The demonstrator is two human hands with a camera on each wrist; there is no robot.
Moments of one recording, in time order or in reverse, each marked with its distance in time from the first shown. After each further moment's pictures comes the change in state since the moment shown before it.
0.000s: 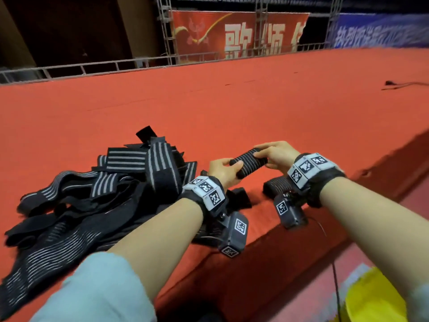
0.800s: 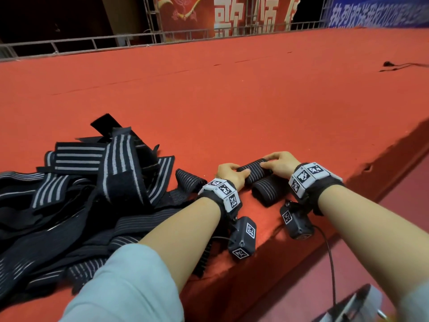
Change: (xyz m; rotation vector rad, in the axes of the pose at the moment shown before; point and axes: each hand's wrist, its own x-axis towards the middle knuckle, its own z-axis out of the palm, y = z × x) left_hand 0.095 -0.072 0.078 0.196 0.064 -0.092; right_hand 0.080 0.082 -0.035 -0.317 0.084 0.089
